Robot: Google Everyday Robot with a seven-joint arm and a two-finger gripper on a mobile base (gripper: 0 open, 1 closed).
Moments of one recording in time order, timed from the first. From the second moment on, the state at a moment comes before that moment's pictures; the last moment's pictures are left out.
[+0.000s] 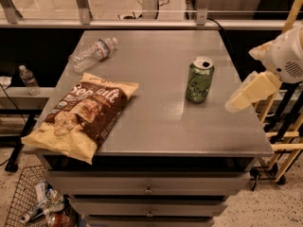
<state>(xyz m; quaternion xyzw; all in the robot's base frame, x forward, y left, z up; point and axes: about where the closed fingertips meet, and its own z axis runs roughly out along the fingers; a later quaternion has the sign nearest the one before) 0.506 -0.212 0.934 -0.48 0.81 0.06 0.32</state>
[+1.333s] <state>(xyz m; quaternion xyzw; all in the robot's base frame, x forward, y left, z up) 0.550 -0.177 0.896 -0.45 0.79 0.12 0.39</state>
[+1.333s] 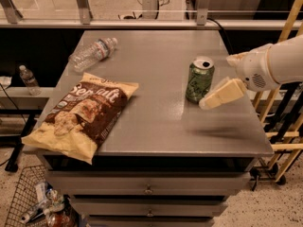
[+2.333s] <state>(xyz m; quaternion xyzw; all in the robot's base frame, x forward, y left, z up) 0.584 -0.150 0.901 -0.46 0.76 0.16 0.42</state>
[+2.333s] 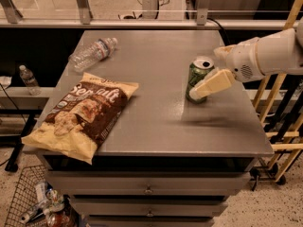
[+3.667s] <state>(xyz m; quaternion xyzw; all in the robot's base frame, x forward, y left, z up) 0.572 -0.125 0.937 -0.51 0.71 0.21 0.45</state>
